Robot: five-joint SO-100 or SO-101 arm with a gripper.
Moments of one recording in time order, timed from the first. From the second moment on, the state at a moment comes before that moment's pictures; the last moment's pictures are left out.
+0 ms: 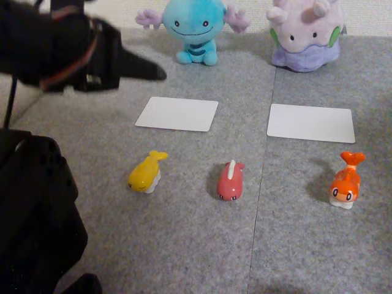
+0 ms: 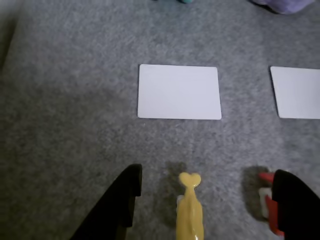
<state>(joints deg) 4.1 177.5 154.2 60.0 87.3</state>
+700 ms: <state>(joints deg) 13.3 111.2 127.3 75.8 70.1</state>
